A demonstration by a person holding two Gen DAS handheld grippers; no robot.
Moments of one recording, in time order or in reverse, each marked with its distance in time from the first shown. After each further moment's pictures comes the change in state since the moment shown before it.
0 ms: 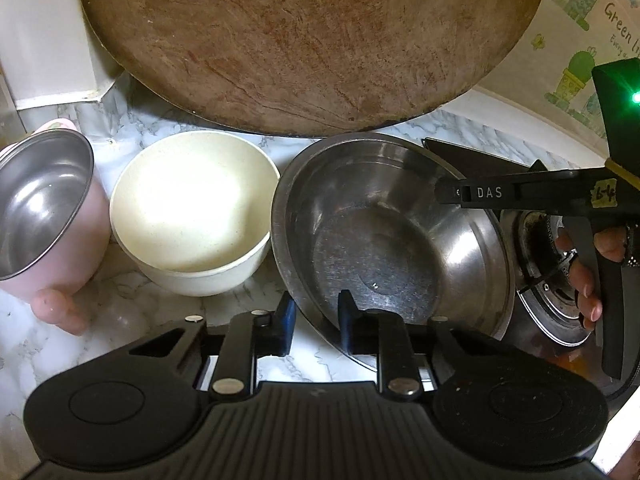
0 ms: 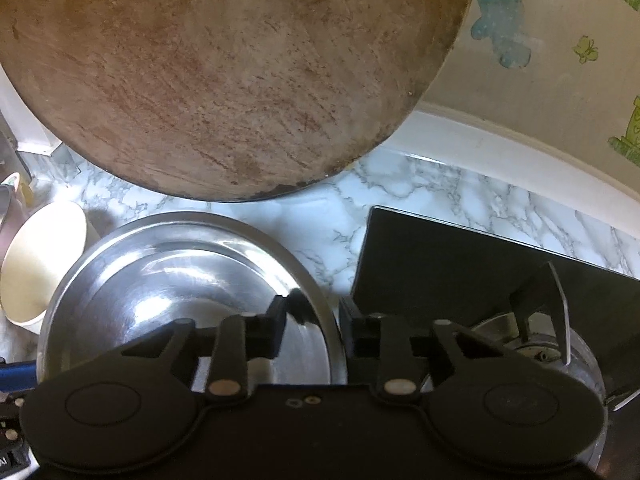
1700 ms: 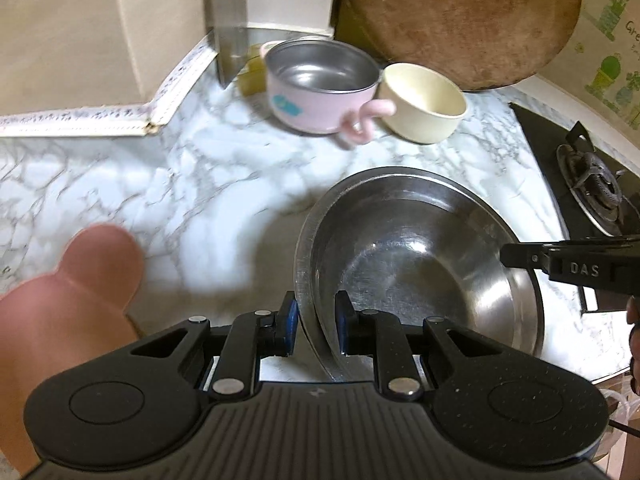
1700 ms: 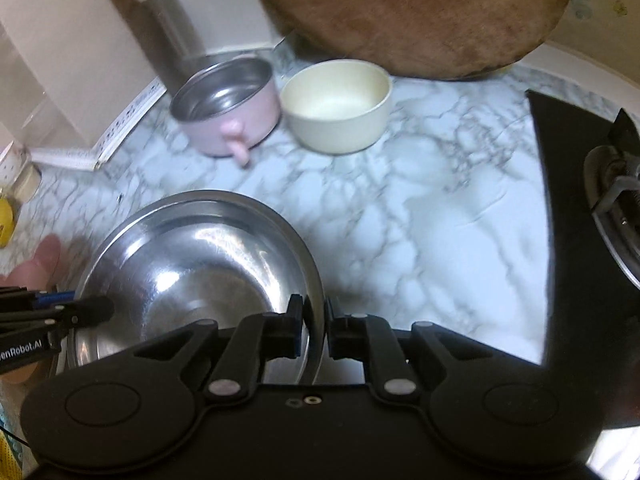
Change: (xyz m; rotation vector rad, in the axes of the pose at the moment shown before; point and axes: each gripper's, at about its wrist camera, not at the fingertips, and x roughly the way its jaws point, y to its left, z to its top) left arm -0.162 0.140 -0.148 -0.094 0.027 0.150; right arm -0.121 0.179 -0.128 0.027 0.102 0.220
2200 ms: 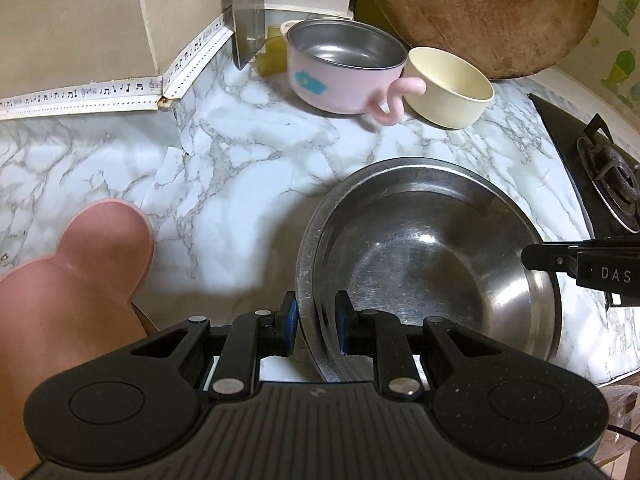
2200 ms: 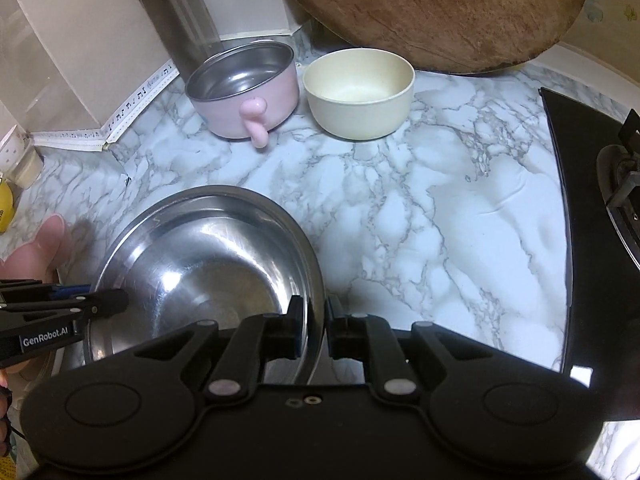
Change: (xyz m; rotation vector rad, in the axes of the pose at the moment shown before) left arm 0.021 0.014 -0.009 -0.004 0.007 0.015; right arm 0.009 0.015 -0.010 -0.019 0.005 -0.006
